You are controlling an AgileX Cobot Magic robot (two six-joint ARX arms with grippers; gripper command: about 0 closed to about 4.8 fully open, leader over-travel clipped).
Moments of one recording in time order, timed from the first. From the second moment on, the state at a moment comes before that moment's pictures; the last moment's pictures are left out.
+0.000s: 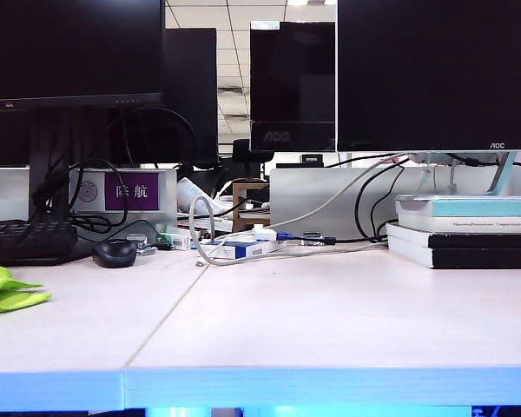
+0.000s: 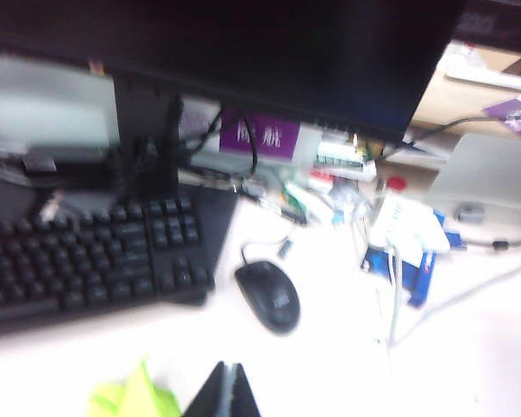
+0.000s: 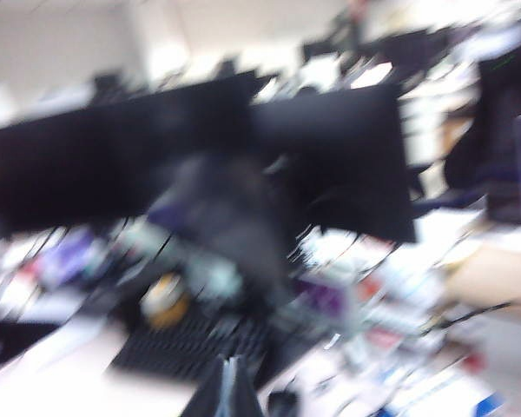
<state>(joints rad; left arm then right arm) -0.09 1.00 1.24 -0.54 -0.05 -0.16 0.33 1.07 1.44 -0.22 -0.41 0.26</state>
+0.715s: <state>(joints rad) -0.09 1.11 1.24 -0.72 0.06 -0.15 1.00 1.22 1.44 -0.59 -0.07 -0.04</state>
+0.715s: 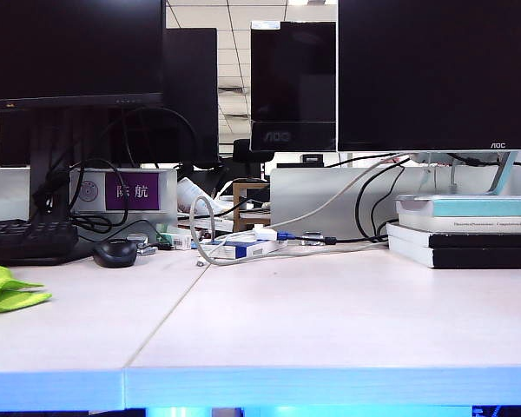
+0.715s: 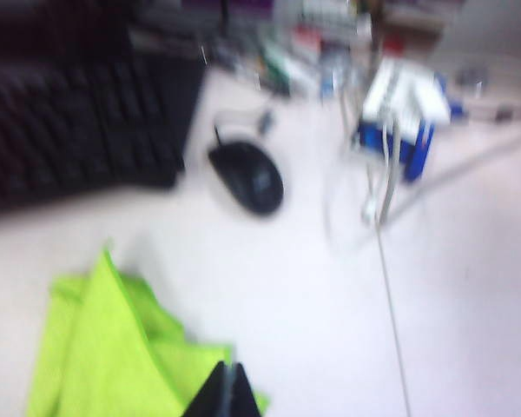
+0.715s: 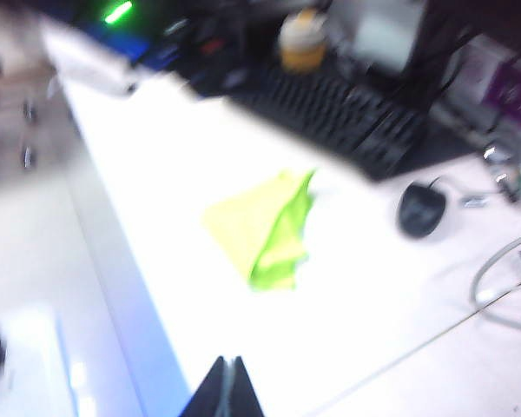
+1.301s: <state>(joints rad) -0.09 1.31 1.24 -0.88 0.06 -0.15 1.01 1.23 1.44 -0.64 -0.08 -0.08</state>
